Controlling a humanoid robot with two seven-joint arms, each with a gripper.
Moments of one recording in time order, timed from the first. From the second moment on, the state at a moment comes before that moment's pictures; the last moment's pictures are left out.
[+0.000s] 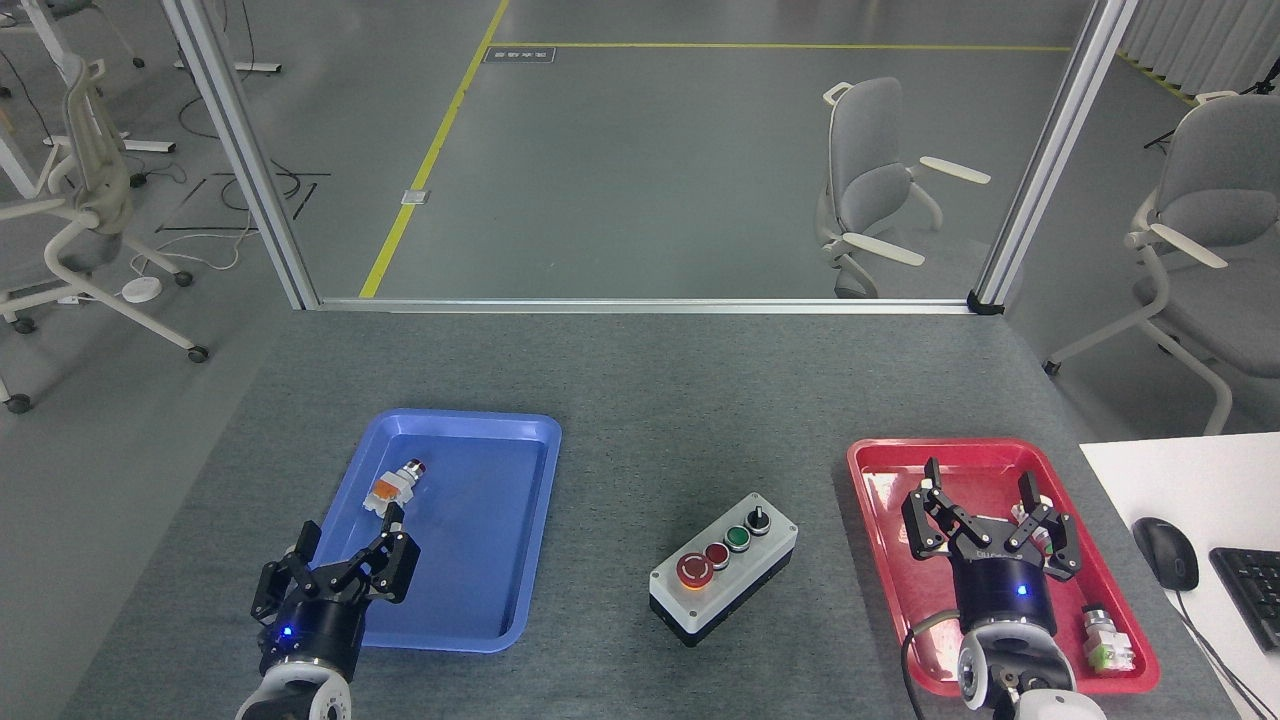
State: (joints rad) left arm -0.11 0.15 -0.04 -1.34 -1.08 0.04 0.14; right arm -0.16 -0.13 0.00 -1.32 1.31 0.11 -0.18
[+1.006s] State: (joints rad) left arm -0.11 0.15 -0.04 -1.35 -1.08 0.04 0.14; right arm 0.04 -0.08 -0.07 -1.48 1.31 0.02 -0.17
